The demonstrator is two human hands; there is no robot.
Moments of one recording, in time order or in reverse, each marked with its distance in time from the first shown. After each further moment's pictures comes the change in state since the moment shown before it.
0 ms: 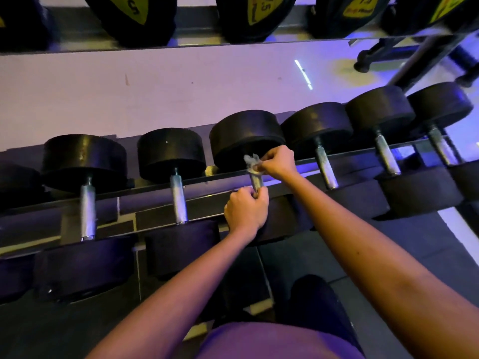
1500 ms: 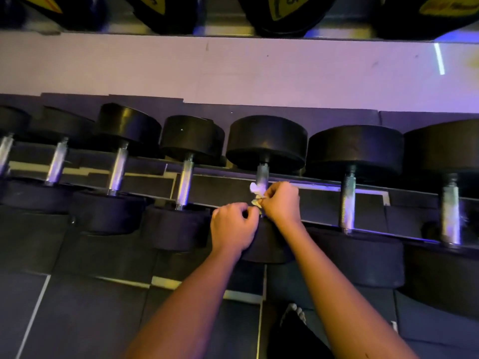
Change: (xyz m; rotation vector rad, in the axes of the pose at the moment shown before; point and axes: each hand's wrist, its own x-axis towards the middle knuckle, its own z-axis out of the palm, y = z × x) left_hand -0.020 0.040 0.013 0.287 0.174 -0.209; right_hand -0.012 0.039 -0.003 -0.012 -0.329 -0.084
